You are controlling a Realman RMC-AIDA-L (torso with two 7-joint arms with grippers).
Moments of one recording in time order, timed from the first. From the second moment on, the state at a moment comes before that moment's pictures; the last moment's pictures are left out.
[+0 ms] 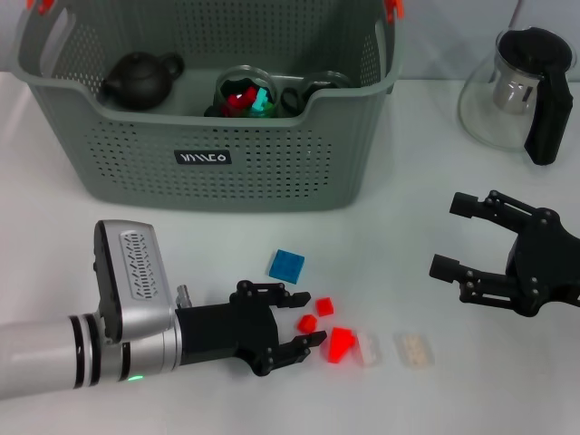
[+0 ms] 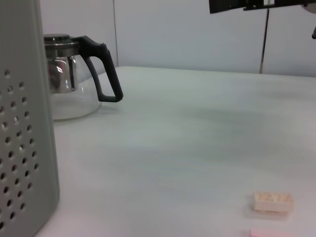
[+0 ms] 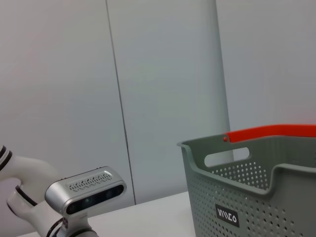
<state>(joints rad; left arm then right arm) -0.54 -2.18 0.70 0.25 2.02 1.23 -0.71 0.39 2.05 -0.78 -0.51 -1.70 -1.71 1.03</state>
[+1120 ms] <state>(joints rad) -0.55 -2.18 0.71 0.23 2.01 1.19 -0.72 0.38 2.05 -0.78 -0.50 -1.70 -1.71 1.03</state>
